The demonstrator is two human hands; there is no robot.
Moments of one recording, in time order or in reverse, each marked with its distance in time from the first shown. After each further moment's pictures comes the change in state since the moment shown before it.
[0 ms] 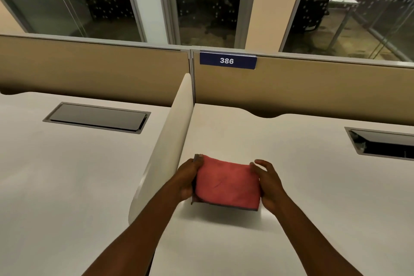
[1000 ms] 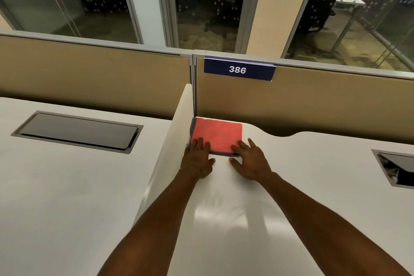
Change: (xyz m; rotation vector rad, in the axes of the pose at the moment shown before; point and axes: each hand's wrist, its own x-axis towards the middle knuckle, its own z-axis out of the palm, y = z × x) left_hand 0.187 0.077 0.000 1.623 0.245 0.527; right_hand 0.200 -0.049 0.082 -1.559 -0.168 -0.621
